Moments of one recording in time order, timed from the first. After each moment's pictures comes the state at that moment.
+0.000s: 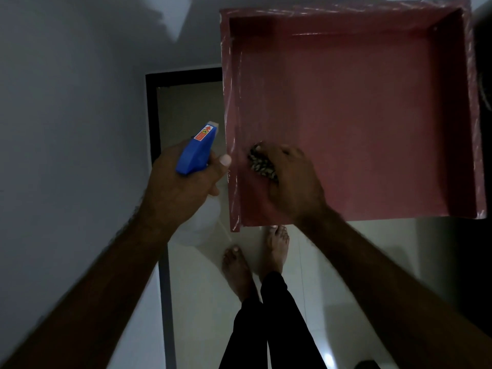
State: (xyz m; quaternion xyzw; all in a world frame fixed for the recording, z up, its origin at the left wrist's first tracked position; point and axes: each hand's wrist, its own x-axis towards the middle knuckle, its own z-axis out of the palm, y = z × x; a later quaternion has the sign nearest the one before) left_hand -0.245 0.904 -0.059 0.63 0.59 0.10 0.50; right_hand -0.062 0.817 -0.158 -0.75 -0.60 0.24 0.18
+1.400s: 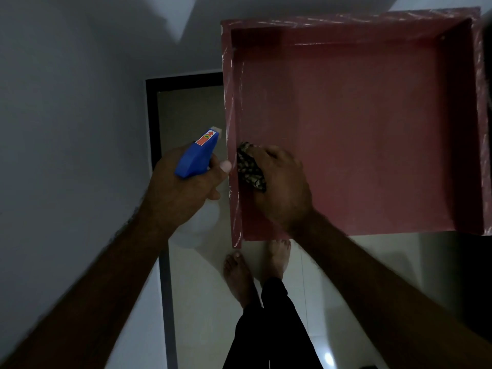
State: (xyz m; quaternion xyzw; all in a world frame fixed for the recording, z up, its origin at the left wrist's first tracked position) left_hand -0.241 0.930 -0.067 0.61 0.58 0.10 0.53; right_hand -0.073 0.846 -0.167 -0.72 -0.62 0.22 0.21
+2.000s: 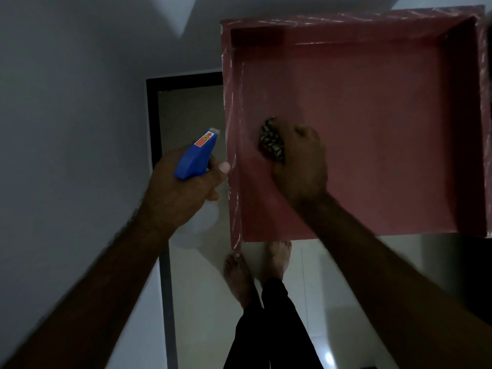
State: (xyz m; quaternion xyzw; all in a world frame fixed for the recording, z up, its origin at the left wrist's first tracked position) left_hand -0.240 0.931 -0.072 0.60 0.58 0.10 0.54; right_hand -0.041 0.870 -0.166 -0.80 -0.54 0.16 0.23
